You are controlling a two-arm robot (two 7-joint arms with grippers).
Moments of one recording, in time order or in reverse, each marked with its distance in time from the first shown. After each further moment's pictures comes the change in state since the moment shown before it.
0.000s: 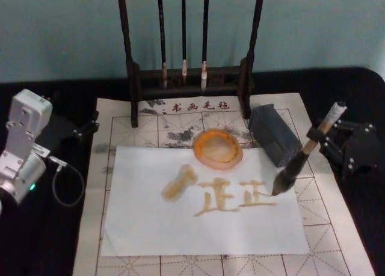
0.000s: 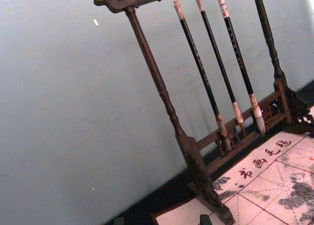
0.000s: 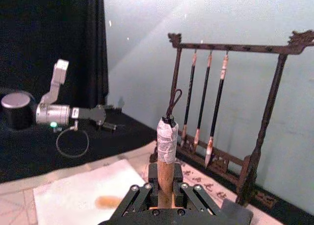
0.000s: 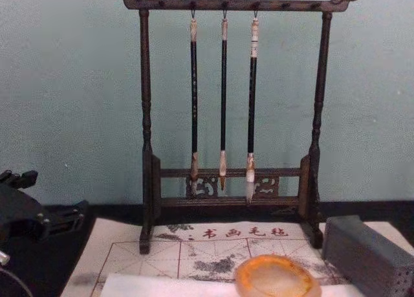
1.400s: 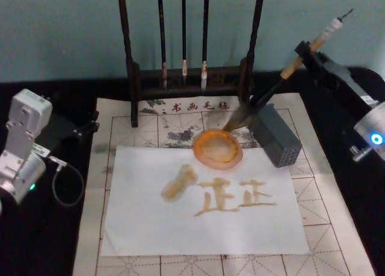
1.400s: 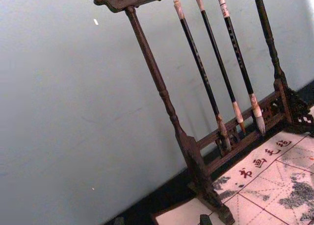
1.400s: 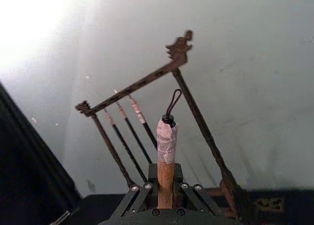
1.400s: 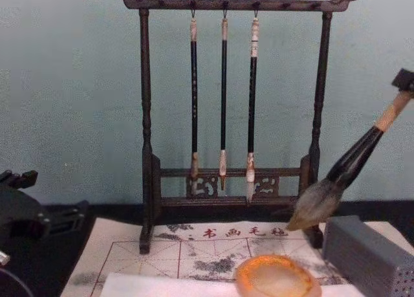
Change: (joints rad) left arm 0.000 0.000 0.000 0.000 0.000 0.000 0.000; right arm 0.270 -0.255 -0.073 0.101 0.330 0.312 -0.360
